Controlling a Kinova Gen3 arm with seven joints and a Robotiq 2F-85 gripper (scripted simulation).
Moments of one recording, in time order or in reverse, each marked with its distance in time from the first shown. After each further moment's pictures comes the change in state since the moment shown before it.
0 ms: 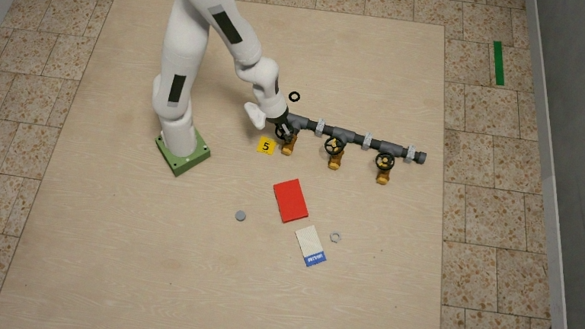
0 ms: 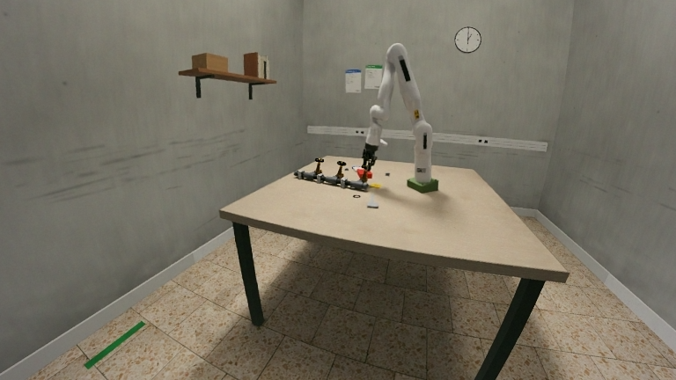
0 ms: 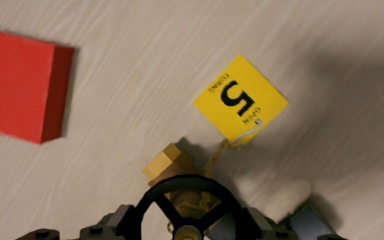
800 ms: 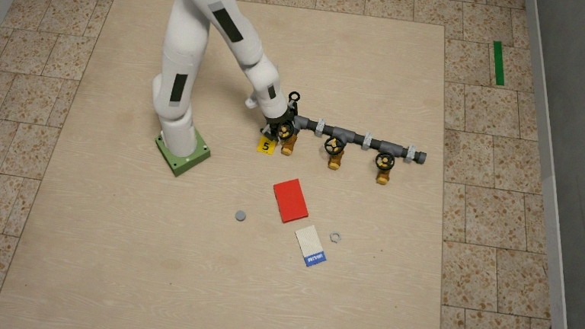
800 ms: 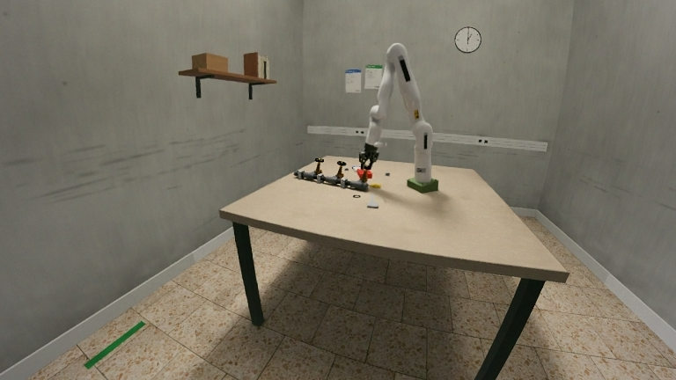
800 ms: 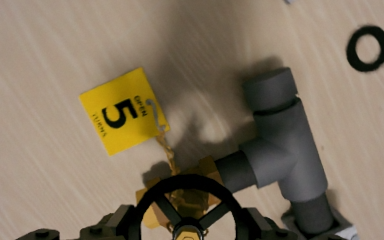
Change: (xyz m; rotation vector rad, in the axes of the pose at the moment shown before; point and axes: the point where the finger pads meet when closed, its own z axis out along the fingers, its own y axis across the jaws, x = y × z) arm 0.000 0.000 0.000 -0.001 0.015 1.211
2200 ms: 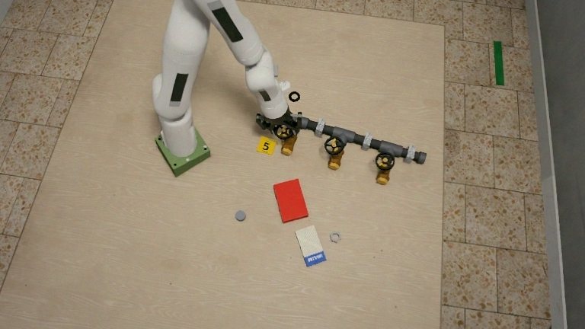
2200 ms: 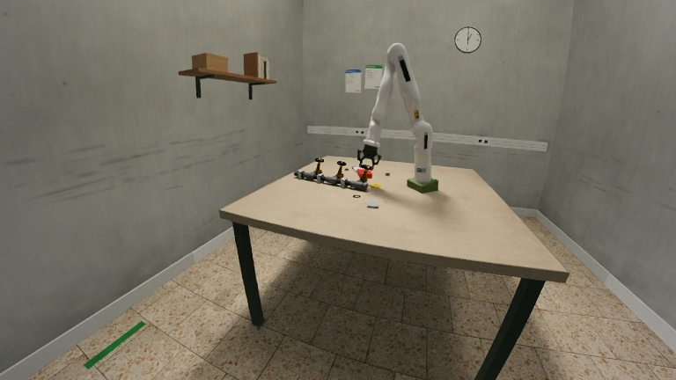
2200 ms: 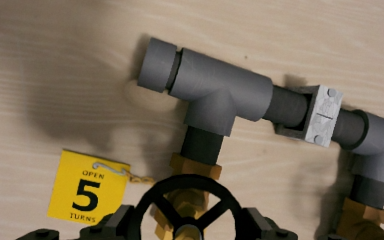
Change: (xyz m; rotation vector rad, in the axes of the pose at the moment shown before) arm 0.000 0.000 0.000 -0.001 0.010 0.901
